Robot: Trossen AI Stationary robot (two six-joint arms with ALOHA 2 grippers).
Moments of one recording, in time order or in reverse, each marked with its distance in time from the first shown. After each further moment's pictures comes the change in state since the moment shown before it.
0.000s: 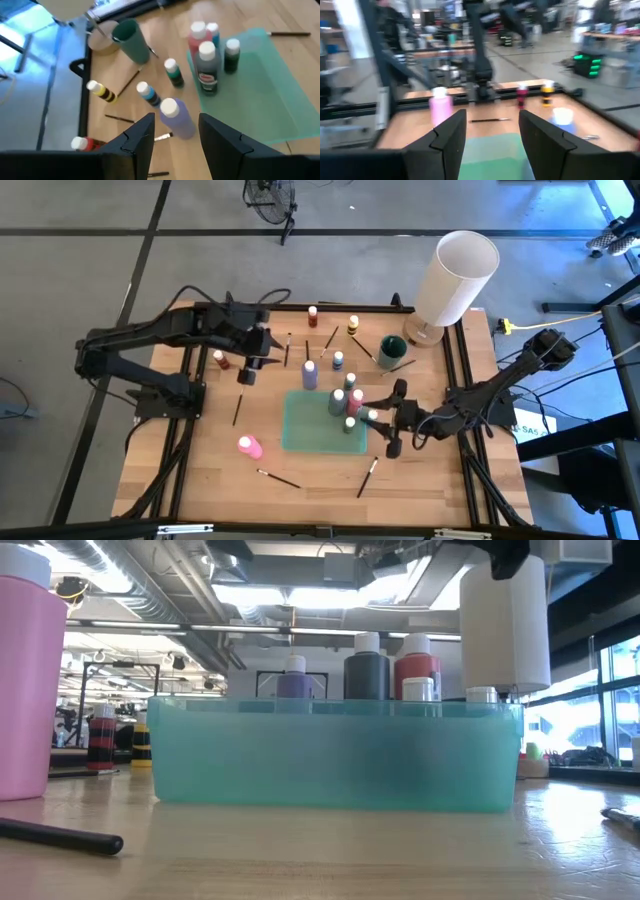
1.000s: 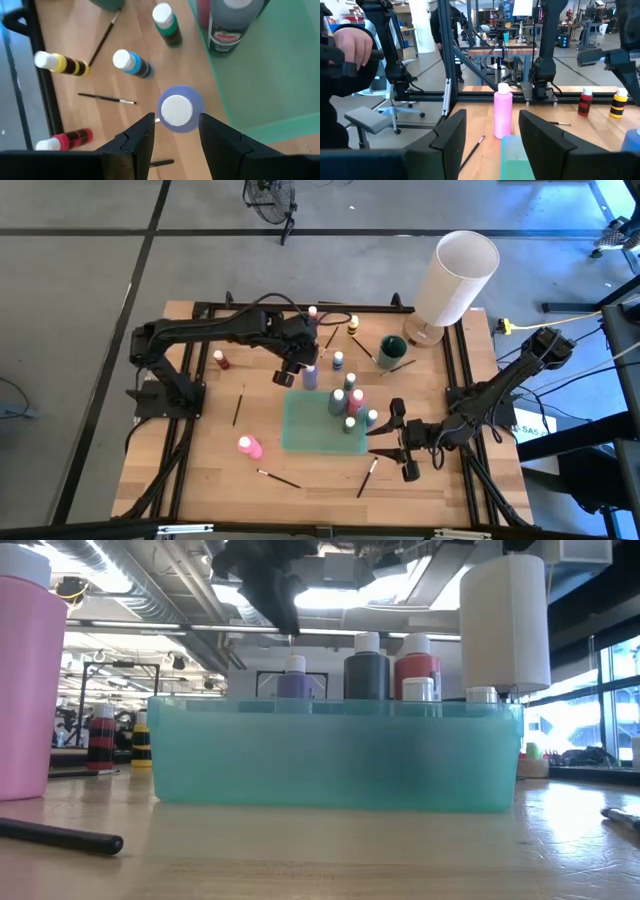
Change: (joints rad) left arm 0.013 0.479 0.247 -0.140 -0.063 0.088; right arm 0.100 0.006 0.000 0.028 -0.186 -0.015
